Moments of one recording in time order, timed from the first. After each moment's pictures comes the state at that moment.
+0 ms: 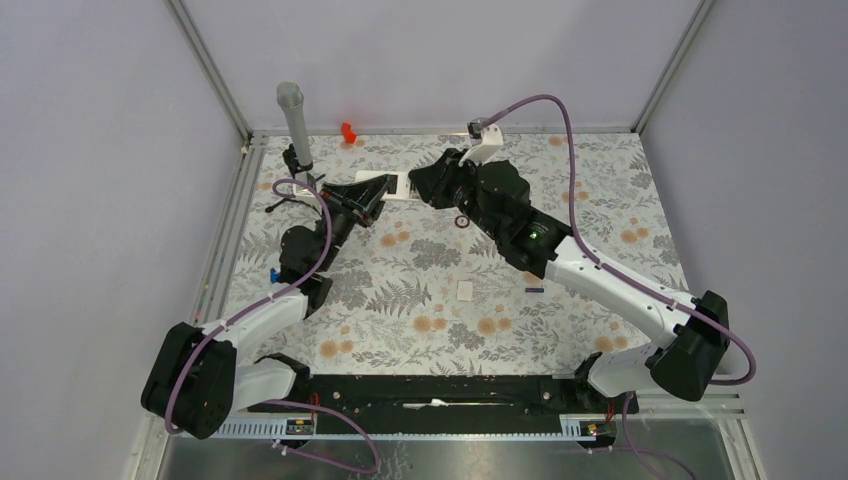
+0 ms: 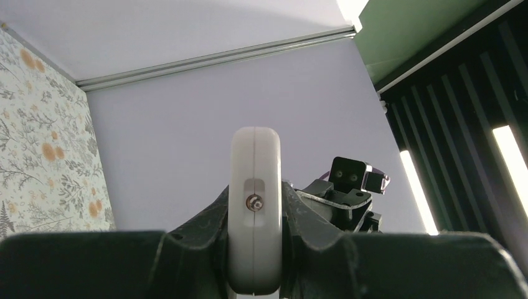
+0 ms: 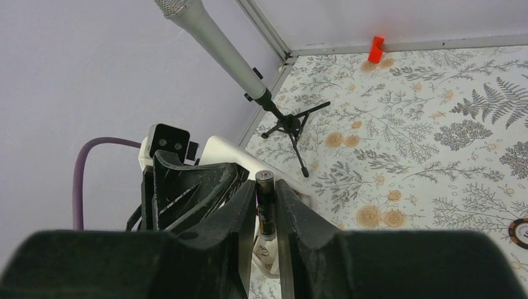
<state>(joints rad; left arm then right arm) -0.42 1.16 0.50 1.03 0.13 -1.59 0.86 1.38 1.26 0.06 0.20 0.61</state>
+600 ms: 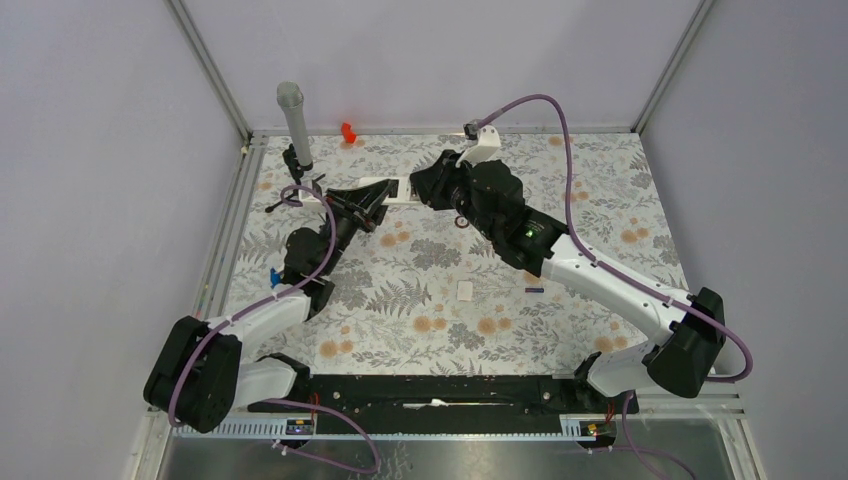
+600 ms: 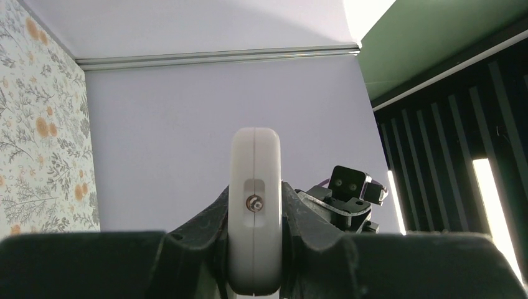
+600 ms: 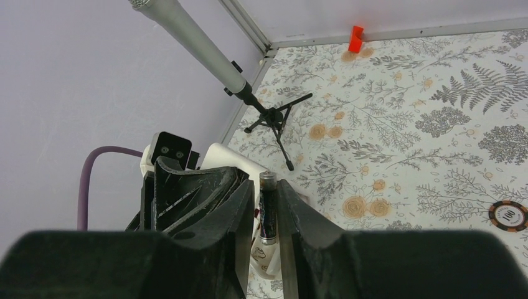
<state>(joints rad) -0.43 1.19 0.46 1.03 0.12 -1.71 0.87 1.40 1.28 0.01 0.25 0.61</state>
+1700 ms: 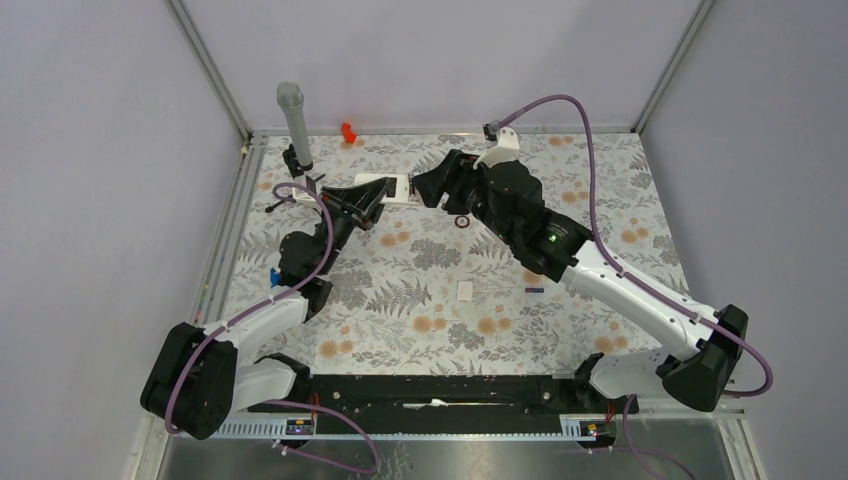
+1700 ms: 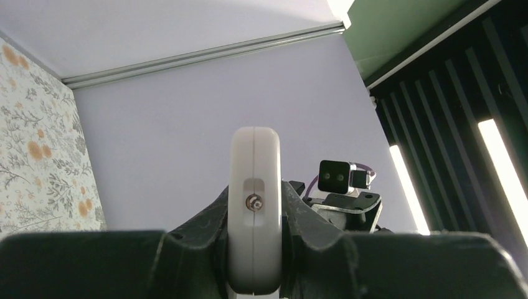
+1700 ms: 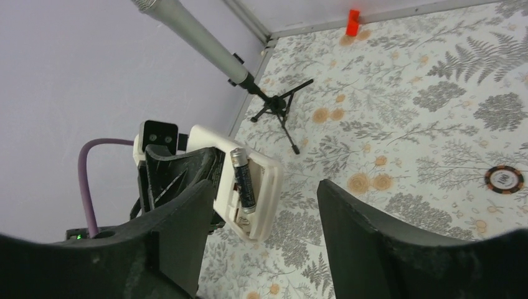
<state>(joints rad) -0.43 1.16 0.46 1.09 0.13 -1.63 0.87 1.31 1.29 -0.14 0.27 0.67</state>
